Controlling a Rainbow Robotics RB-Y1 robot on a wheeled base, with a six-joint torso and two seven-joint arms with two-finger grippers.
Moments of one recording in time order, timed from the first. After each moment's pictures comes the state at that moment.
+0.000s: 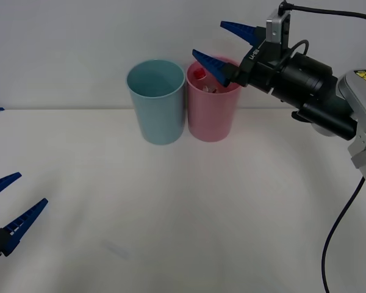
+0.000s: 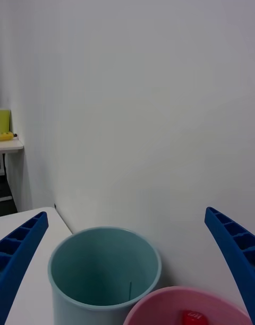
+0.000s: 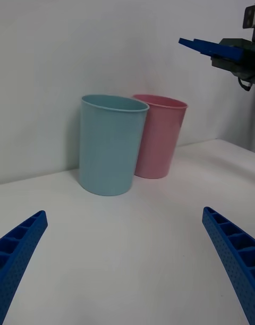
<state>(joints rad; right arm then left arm) -0.68 -0.48 0.13 -1.26 0.99 -0.78 0.02 0.35 0.40 0.52 -1.66 -0.96 -1.22 0.00</state>
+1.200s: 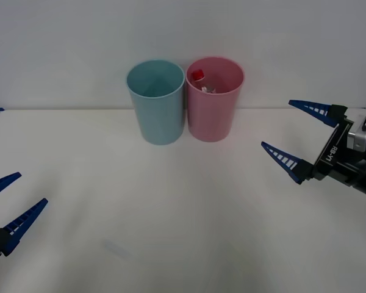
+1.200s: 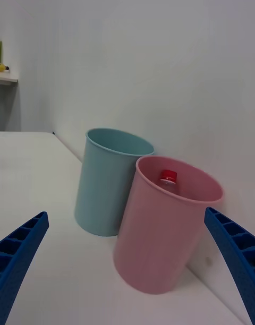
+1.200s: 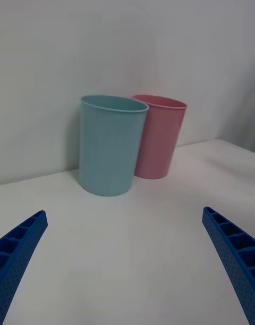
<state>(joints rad) 0.03 -0.69 -0.08 -1.73 0.89 -0.87 0.29 0.35 0.40 0.52 -1.66 -0.96 -1.22 0.00</state>
